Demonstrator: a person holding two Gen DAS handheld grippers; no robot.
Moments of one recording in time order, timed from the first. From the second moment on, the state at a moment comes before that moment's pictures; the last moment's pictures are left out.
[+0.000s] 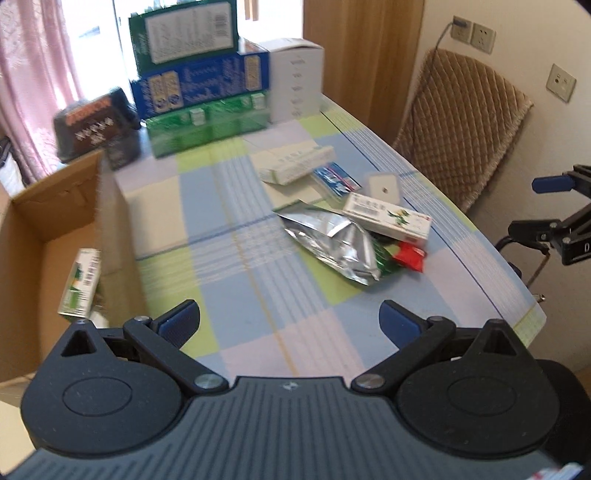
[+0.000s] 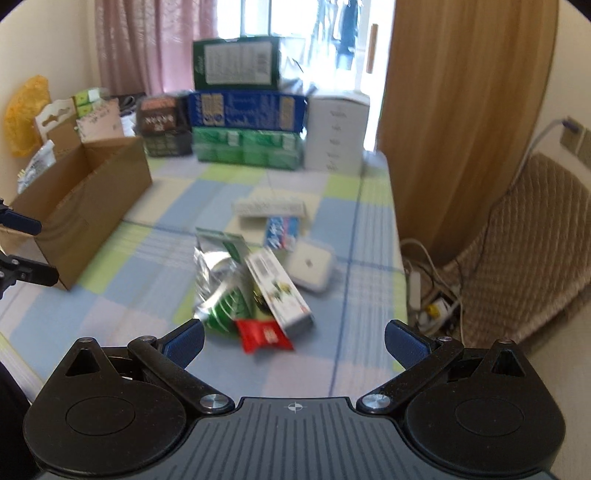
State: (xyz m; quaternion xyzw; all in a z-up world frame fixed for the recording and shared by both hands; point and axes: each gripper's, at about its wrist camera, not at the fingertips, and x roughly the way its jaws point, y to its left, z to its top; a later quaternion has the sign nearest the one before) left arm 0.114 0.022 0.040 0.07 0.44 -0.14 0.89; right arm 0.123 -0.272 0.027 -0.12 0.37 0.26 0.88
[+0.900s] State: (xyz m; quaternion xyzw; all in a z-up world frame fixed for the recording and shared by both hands) left arm 0.212 -0.051 -0.054 -0.01 0.50 -0.16 0.85; right arm 0.198 -0.253 -0.049 -0.19 0.40 0.34 0.83
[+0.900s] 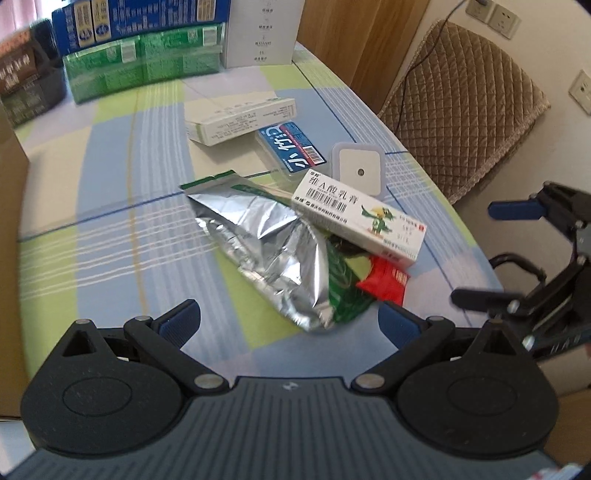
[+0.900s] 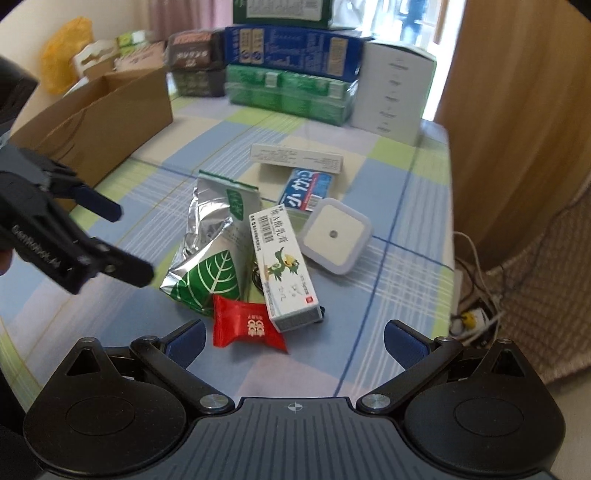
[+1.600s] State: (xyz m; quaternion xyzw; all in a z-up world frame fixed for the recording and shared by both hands) left arm 0.269 -0.045 -0.107 -0.08 0.54 -0.17 0.82; right arm 0.247 -0.207 -0.093 -0.24 0.42 0.39 0.78
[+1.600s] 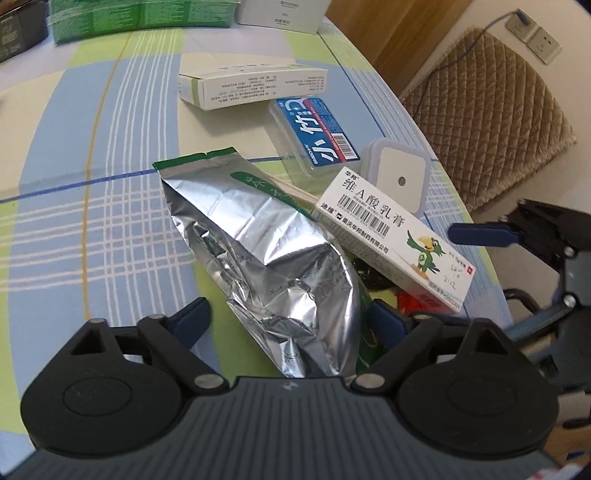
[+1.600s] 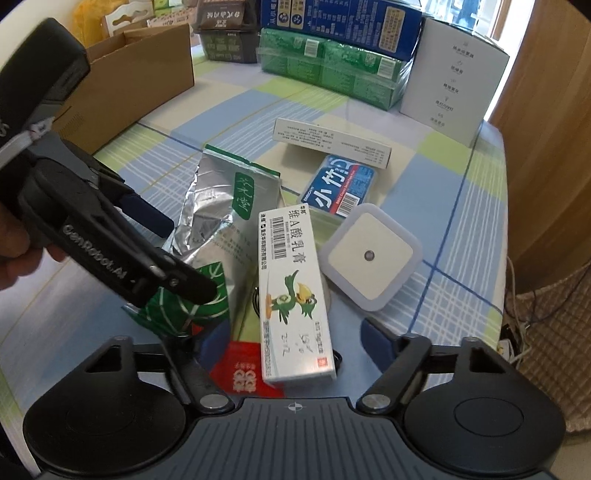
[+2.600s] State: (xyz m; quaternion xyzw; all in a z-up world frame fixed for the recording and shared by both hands) left arm 0.301 -0.040 -0.093 0.08 0.54 -0.17 0.82; right arm 0.253 -0.196 -0.093 -0.20 0.46 0.35 0.79
